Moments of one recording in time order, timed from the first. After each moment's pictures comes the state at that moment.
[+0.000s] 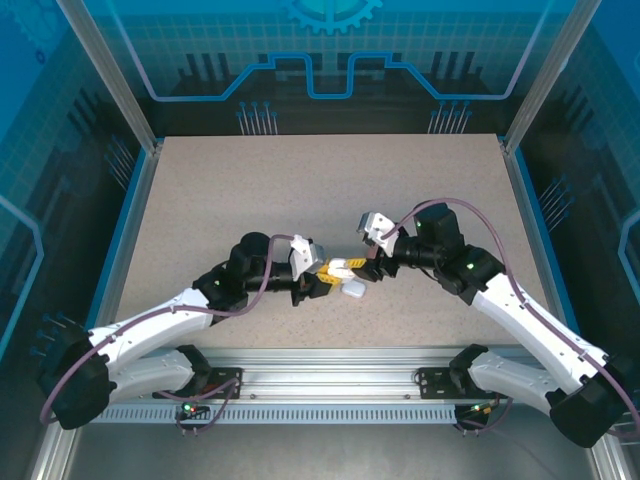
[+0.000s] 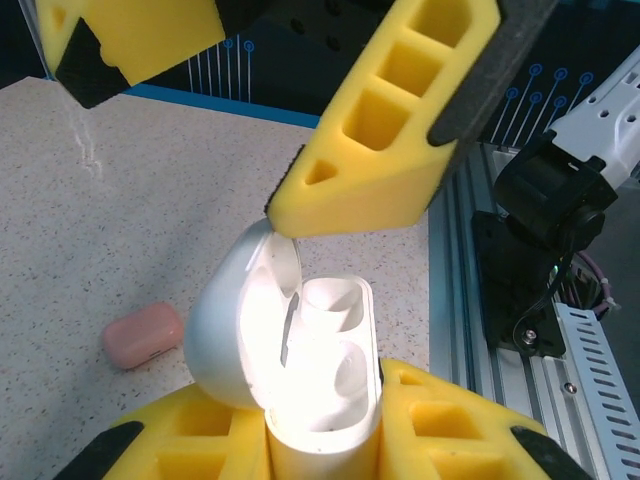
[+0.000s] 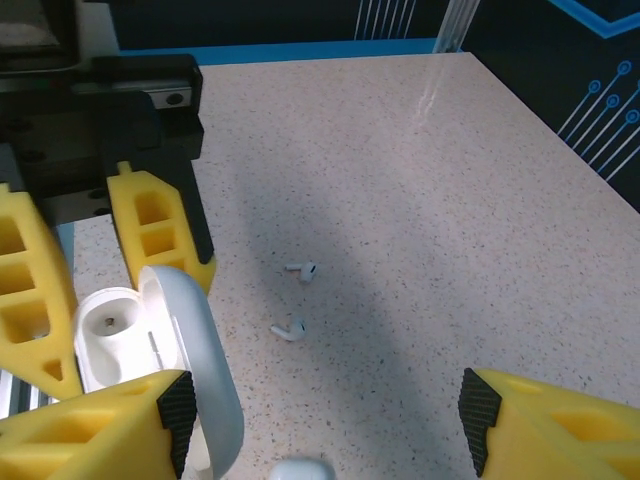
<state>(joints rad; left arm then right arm) -0.74 1.08 0.62 0.15 0.57 0.07 0.58 1.01 0.91 -0.41 -0.47 -0.42</state>
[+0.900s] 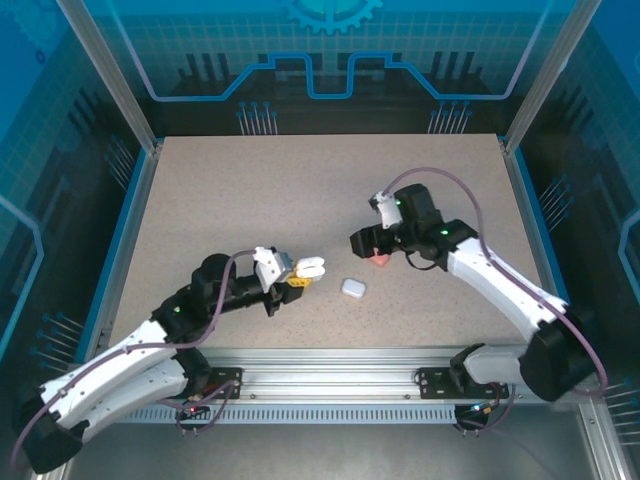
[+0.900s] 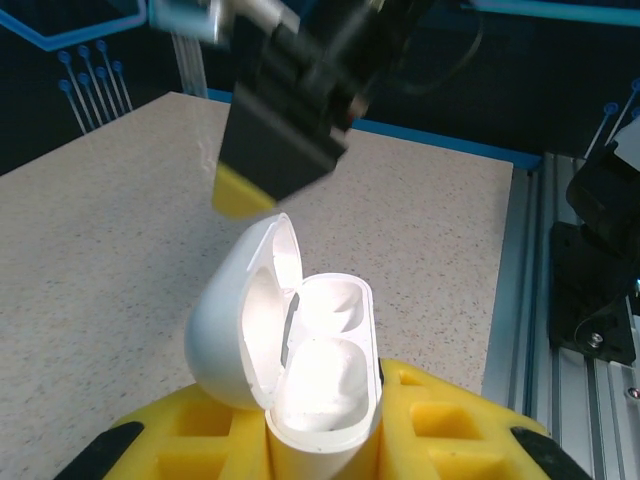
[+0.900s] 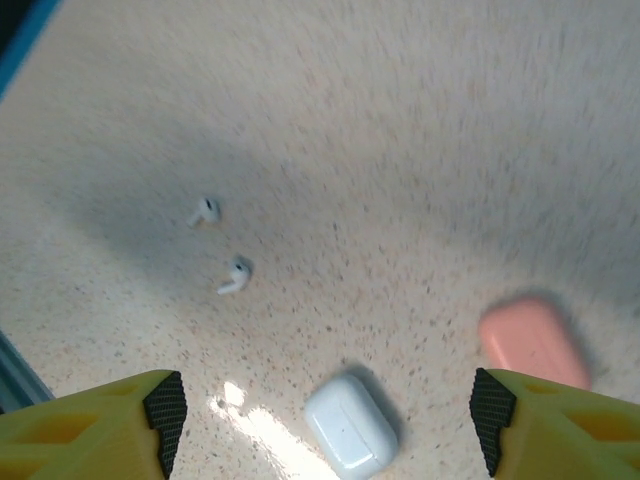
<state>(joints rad) -0.74 0.68 0.52 -0.09 0.32 0.07 0.50 1.32 1.01 -0.55 -0.27 0.24</state>
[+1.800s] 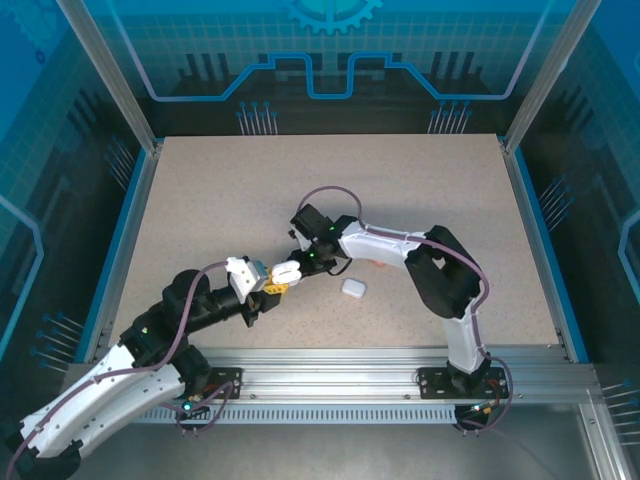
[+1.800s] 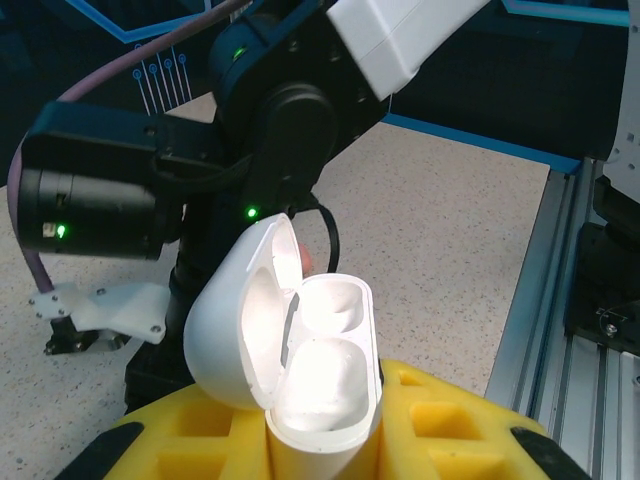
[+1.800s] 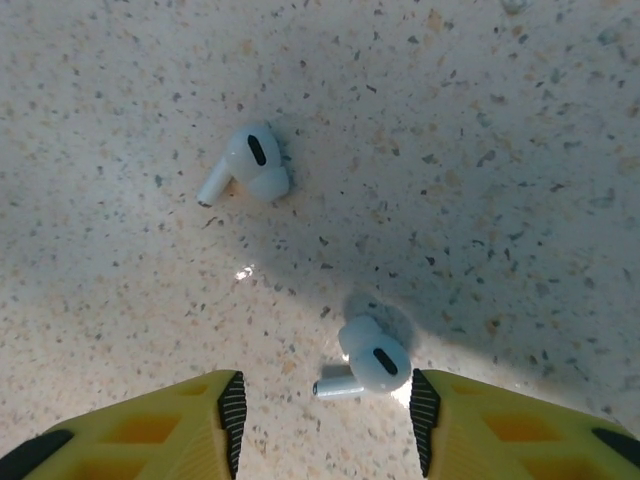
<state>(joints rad) -0.74 0.45 0.54 -0.34 0.23 0.04 0.84 2.04 1.45 -0.59 -0.21 0.45</state>
